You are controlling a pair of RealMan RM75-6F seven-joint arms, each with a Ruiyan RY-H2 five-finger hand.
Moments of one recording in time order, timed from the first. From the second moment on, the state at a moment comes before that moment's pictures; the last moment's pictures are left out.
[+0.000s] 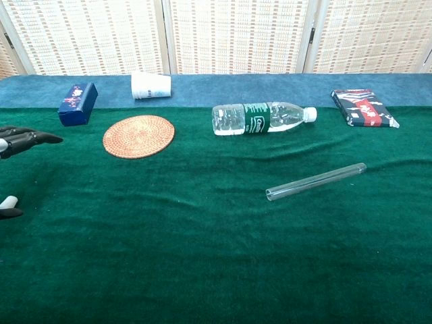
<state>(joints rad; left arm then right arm) -0.37 -1.44 -0.01 -1.26 1.59 1.21 0.08 0.08 -1.13 0.07 -1.63 -1.50 1.49 -0.07</state>
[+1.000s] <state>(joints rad) -0.41 -1.47 -0.05 -1.13 1.48 1.14 0.06 0.07 -1.13 0.07 -1.64 -1.51 1.50 -0.07</state>
